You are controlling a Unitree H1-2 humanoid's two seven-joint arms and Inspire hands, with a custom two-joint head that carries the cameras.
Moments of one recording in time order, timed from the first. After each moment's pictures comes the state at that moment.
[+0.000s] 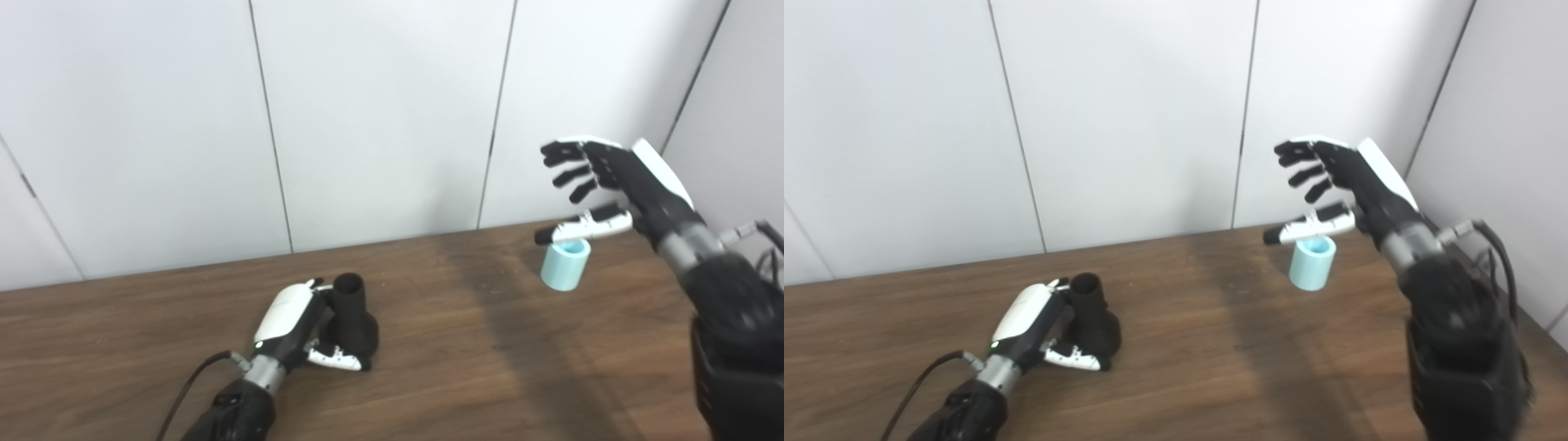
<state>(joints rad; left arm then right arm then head) -0.58 0.17 -0.49 0.53 0.55 -0.20 0.12 -0.52 -0.43 -0.36 -0.40 -0.66 0.47 0.71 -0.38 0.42</state>
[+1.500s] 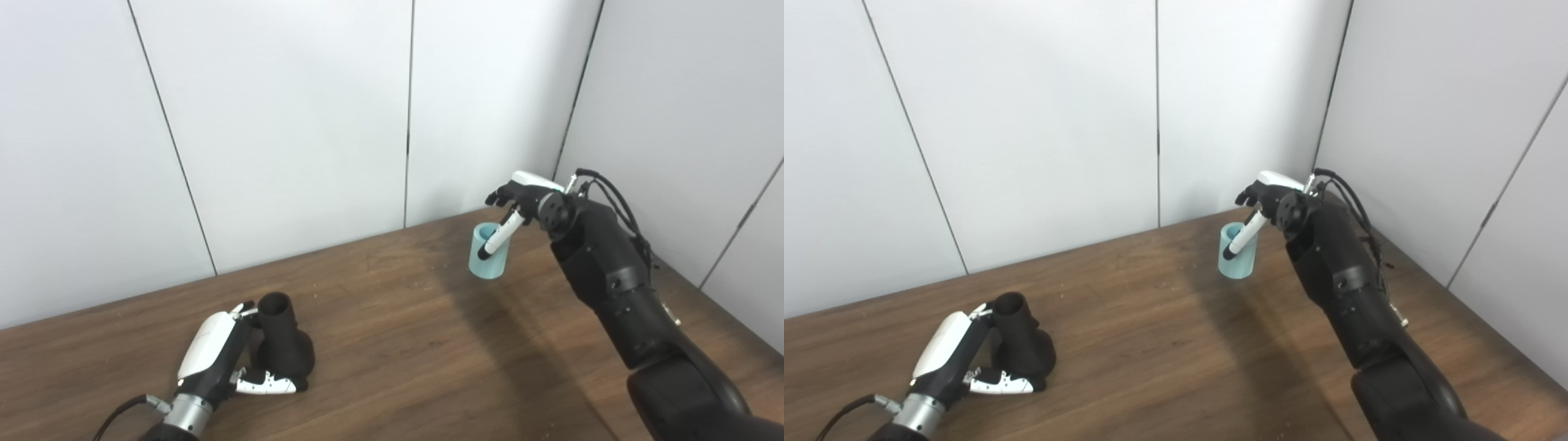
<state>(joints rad) -0.55 0.21 -0.46 0.54 0.51 -0.28 0.10 -0.70 -0.58 -0.01 0.37 -0.85 0.46 0.52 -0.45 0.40</state>
